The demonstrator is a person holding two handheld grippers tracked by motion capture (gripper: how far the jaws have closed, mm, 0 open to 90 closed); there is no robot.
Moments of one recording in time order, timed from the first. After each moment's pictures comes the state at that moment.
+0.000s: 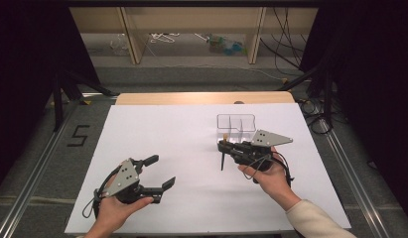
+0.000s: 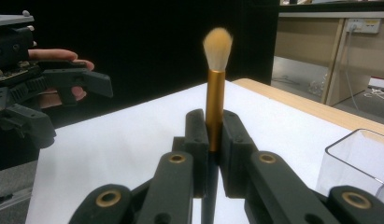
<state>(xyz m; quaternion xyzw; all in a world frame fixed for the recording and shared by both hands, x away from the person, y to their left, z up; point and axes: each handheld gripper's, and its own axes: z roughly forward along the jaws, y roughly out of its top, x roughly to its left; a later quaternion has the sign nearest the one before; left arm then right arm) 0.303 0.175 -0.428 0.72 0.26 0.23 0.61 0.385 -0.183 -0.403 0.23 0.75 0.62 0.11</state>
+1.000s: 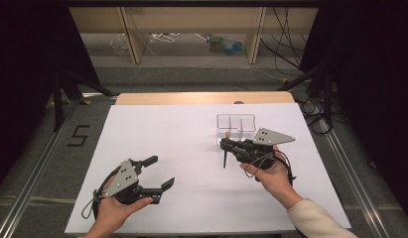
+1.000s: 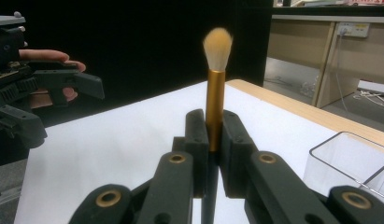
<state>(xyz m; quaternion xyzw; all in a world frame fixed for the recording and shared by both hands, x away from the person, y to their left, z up) 0.304 0.176 -0.430 0.72 0.25 0.23 0.61 0.387 -0.188 -0.398 0.23 0.75 0.61 0.12</state>
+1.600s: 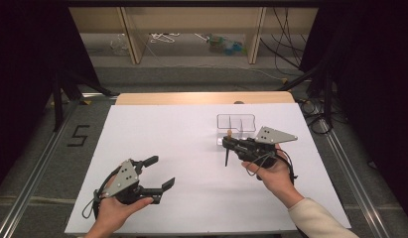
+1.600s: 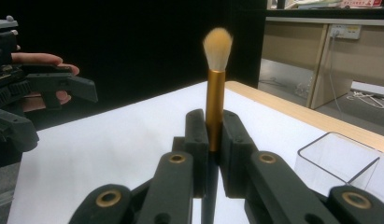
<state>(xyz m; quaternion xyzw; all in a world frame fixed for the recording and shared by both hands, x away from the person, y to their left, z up) 0.304 0.175 -0.430 0.72 0.25 0.23 0.61 0.389 -0.192 -0.397 0.23 0.75 0.61 0.13</state>
